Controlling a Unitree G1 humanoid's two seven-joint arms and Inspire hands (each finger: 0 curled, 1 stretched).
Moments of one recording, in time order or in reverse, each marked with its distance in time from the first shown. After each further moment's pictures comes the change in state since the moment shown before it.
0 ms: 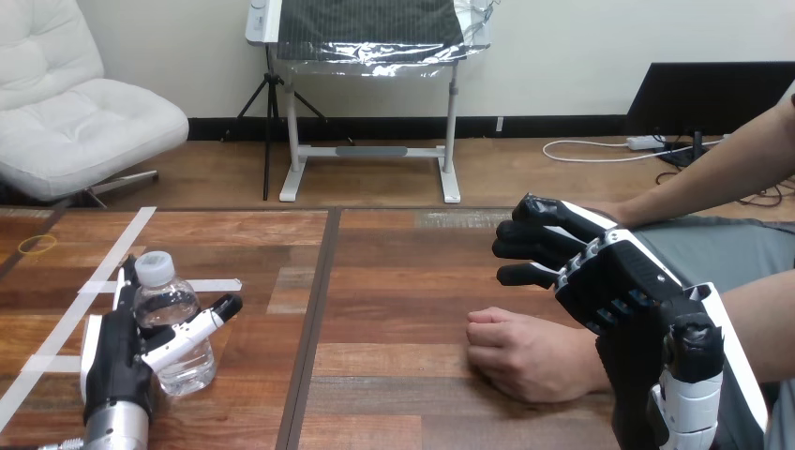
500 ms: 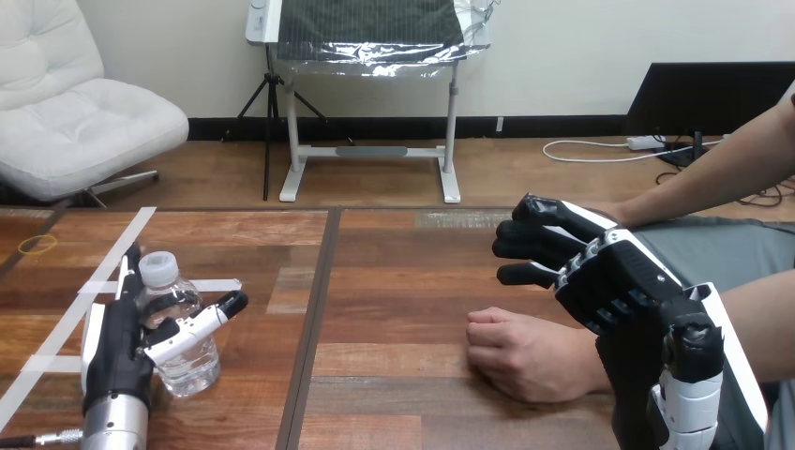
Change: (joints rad) left arm 0.002 0.014 -0.019 -0.025 0.055 -0.015 0.014; right arm 0.000 0.000 0.000 0.000 0.000 0.000 0.000
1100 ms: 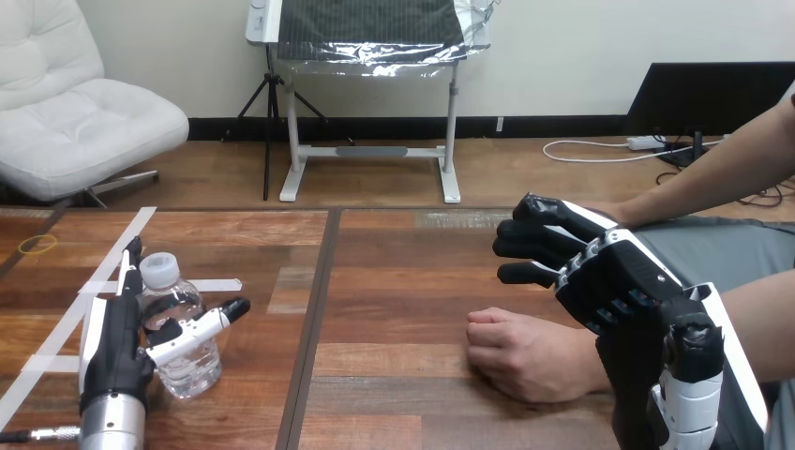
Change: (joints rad) left arm 0.012 0.012 -0.007 -0.023 0.091 -0.013 0.027; right arm 0.000 0.000 0.000 0.000 0.000 0.000 -0.001
